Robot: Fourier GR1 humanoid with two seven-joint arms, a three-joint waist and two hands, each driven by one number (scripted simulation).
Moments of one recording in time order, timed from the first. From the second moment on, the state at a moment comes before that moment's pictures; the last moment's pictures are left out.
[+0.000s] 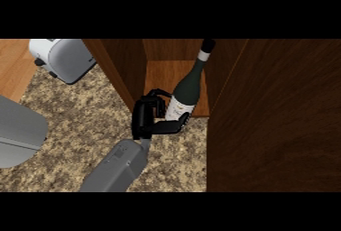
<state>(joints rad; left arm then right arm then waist) -0.52 0.00 -0.46 -0.90 0.61 0.50 -0.57 0.04 -0.08 -0.10 -2.26 -0.28 0.31 0.36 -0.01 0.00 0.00</state>
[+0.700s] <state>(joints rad) -0.63 0.00 -0.47 -0.64 0.86 0.34 -0.73 0.08 -0.06 -0.08 -2.29 -0.28 0.31 0.35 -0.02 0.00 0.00</state>
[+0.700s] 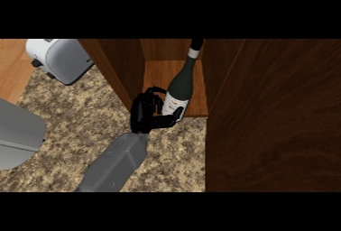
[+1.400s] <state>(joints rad) -0.81 0.00 -0.47 -0.47 1.00 0.28 -0.73 0.08 -0.05 -0.08 -2.23 -0.27 0.33 0.30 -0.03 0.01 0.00</state>
